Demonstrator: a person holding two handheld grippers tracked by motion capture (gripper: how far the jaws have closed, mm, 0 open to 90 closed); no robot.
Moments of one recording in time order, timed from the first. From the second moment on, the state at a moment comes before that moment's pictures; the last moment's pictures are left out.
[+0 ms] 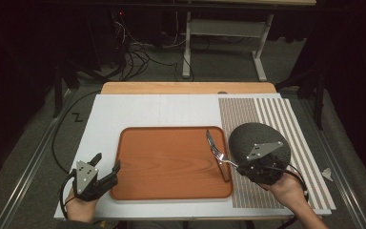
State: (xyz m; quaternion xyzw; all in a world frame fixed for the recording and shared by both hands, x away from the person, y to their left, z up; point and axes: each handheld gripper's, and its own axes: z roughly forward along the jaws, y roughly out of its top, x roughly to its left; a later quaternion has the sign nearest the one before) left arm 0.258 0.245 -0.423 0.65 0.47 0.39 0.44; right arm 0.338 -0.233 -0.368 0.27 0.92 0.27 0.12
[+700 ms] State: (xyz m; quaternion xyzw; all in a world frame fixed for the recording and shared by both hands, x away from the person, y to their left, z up) left arm 0.257 0.245 -0.422 0.66 0.47 0.39 0.45; right arm 0.358 -0.166 -0.373 0.26 0.92 0.27 0.10
